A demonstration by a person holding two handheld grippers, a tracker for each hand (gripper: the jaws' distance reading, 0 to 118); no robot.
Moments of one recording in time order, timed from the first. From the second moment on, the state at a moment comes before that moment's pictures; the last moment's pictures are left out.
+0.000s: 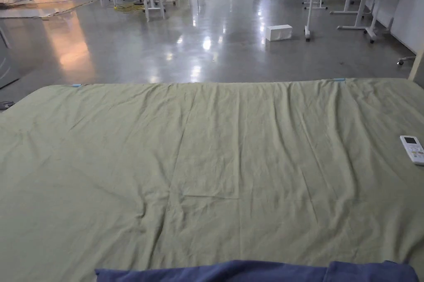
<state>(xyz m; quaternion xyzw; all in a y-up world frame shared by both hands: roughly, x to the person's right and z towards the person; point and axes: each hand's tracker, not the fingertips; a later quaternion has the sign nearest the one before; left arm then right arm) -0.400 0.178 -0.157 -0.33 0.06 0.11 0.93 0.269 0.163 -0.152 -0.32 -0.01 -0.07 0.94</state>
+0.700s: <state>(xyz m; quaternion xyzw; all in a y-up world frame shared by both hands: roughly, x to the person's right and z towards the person) -0.253 0.355 -0.068 -0.07 -0.04 -0.03 1.00 0.114 0.329 -0.091 -0.04 0.07 0.07 0.99</state>
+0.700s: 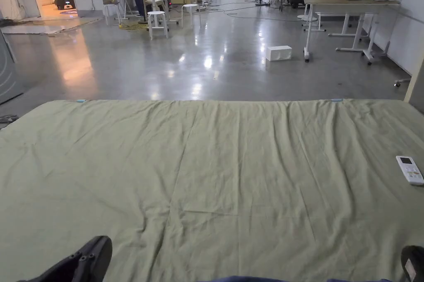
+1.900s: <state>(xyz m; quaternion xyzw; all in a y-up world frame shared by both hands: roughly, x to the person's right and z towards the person) -0.473 0.115 -0.204 -0.35 -0.05 0.43 0.83 0.146 0.286 -0.123 -0.19 0.09 -0.15 0.97</state>
